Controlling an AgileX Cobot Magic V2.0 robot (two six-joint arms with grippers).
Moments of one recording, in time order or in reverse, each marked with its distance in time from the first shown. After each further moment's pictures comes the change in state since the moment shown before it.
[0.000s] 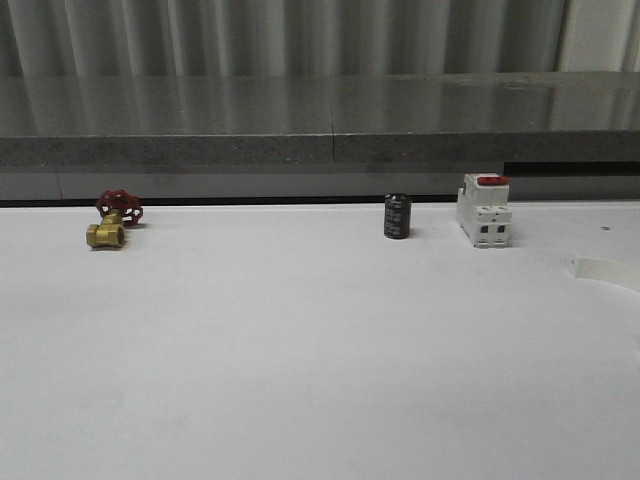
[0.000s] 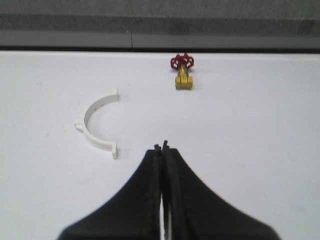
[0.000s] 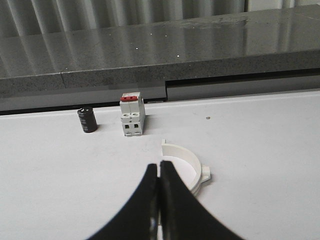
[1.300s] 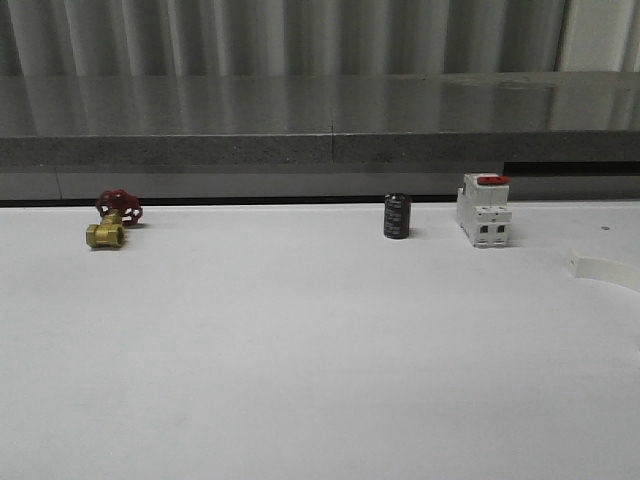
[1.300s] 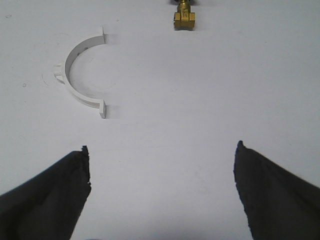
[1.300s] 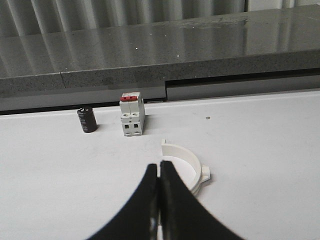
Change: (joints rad) left arm 0.000 0.400 -0.166 -0.024 0.069 0.000; right arm 0.000 0.000 0.000 0.000 0.000 0.000
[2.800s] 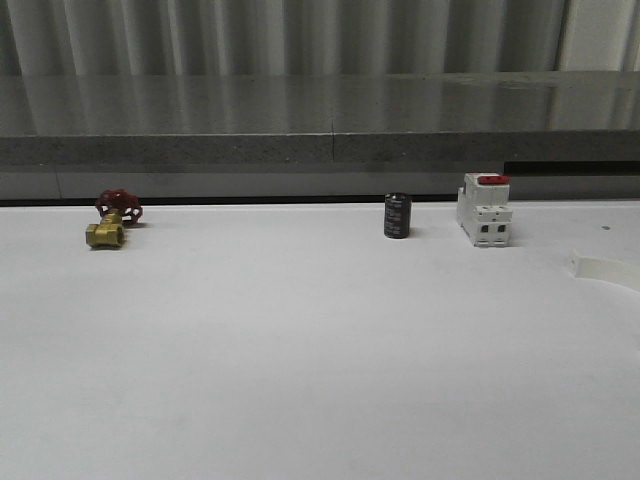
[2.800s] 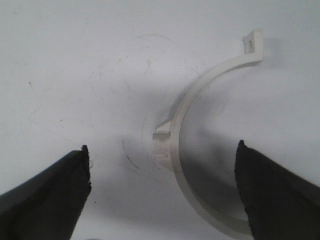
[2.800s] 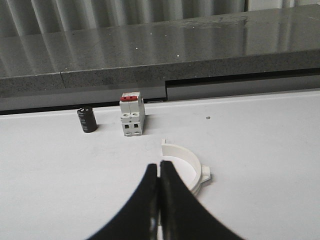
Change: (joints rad) left arm 0.369 1.049 -0.474 -0.137 -0.206 0.421; right arm 0.000 0.000 0.000 0.000 0.000 0.000
